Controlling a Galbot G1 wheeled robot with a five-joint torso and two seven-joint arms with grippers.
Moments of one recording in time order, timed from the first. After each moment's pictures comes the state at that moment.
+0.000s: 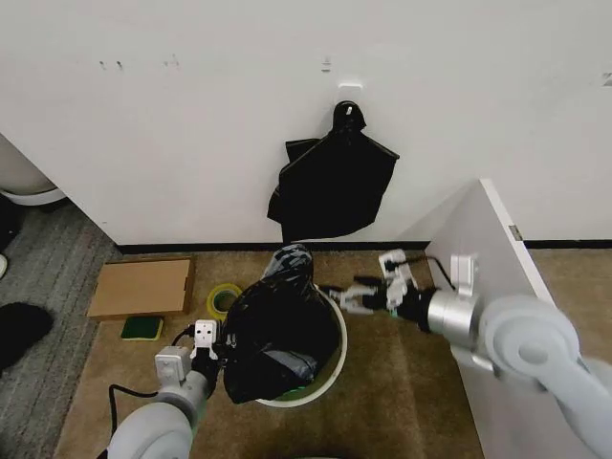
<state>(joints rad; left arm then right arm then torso) 1.36 -0.87 -0.24 -2.26 -0.86 0.36 -0.54 -0.95 0.69 0.23 2.32 1.49 -0.71 0.25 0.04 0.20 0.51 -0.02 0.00</state>
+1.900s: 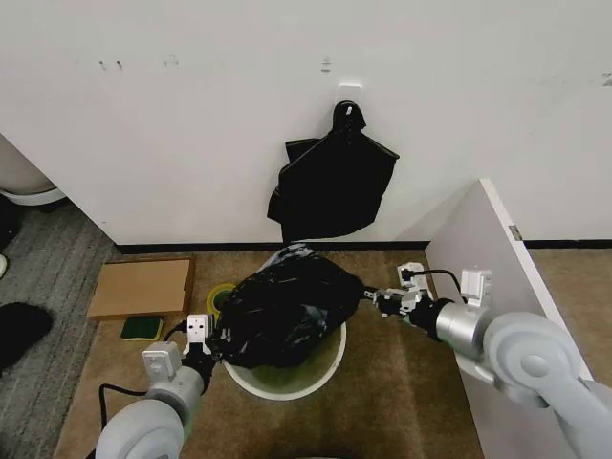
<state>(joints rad) 1.38 -0.87 -0.30 -2.28 -0.93 0.33 -0.53 -1.05 0.74 0.36 2.26 1.49 -0.72 0.39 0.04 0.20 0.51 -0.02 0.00</state>
